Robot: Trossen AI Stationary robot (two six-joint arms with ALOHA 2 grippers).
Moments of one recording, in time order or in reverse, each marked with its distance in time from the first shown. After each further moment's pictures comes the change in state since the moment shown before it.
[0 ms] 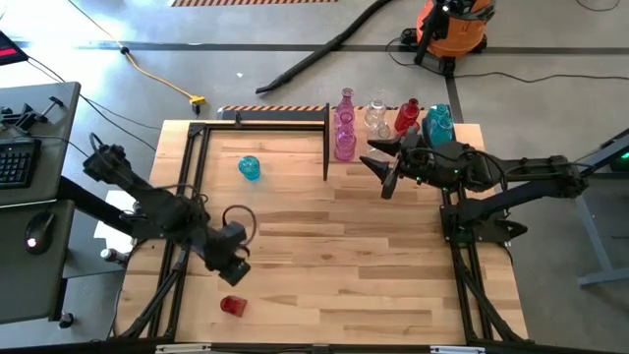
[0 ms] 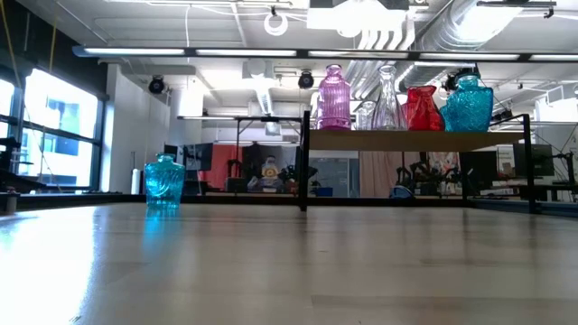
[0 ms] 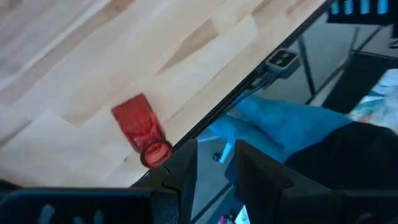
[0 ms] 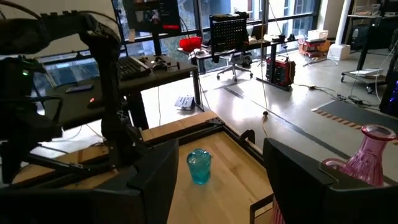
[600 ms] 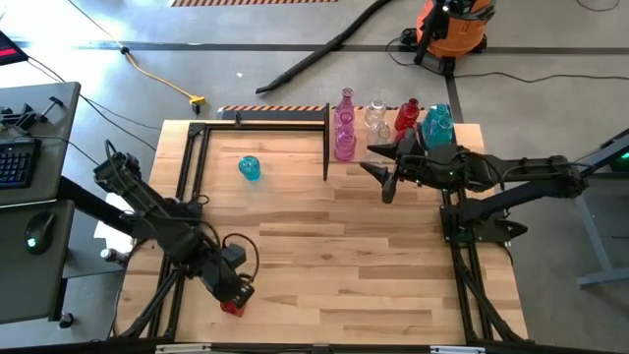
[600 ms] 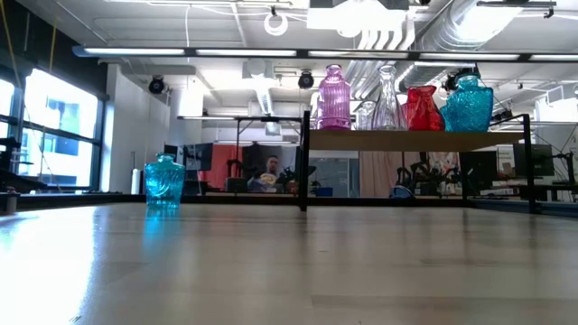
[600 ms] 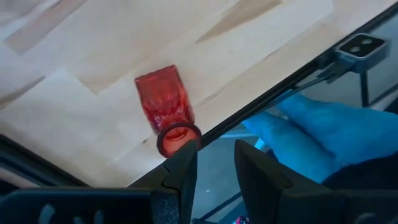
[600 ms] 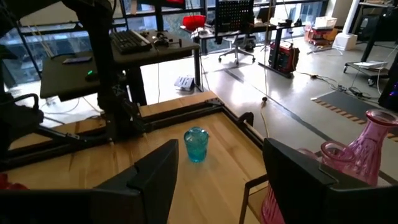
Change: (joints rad) left arm -0.130 0.170 0.000 -0.008 -0.001 -0.191; right arm 0.000 0.000 0.000 -0.094 -0.027 -0.019
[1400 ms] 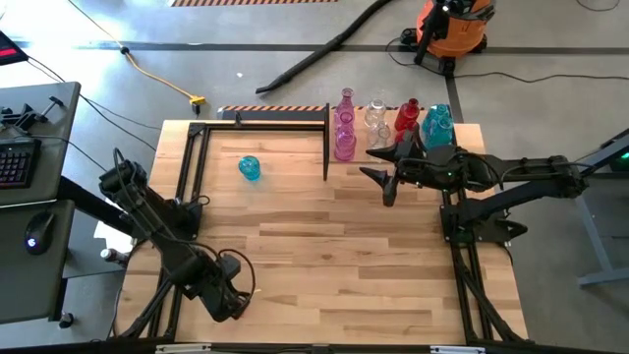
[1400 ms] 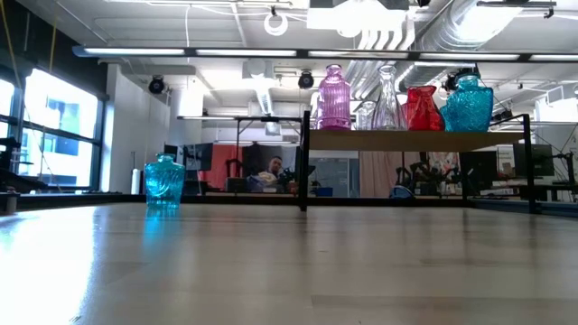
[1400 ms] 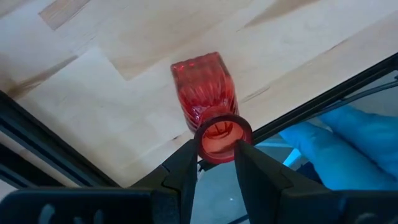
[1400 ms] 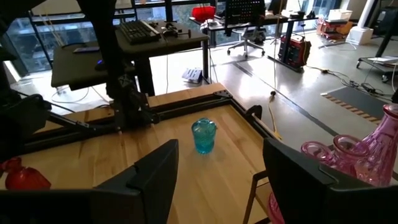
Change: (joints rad) left arm -0.092 0.108 0.000 -0.048 -0.007 -0.103; right arm 0.000 0.000 0.000 -0.031 -0.044 0.001
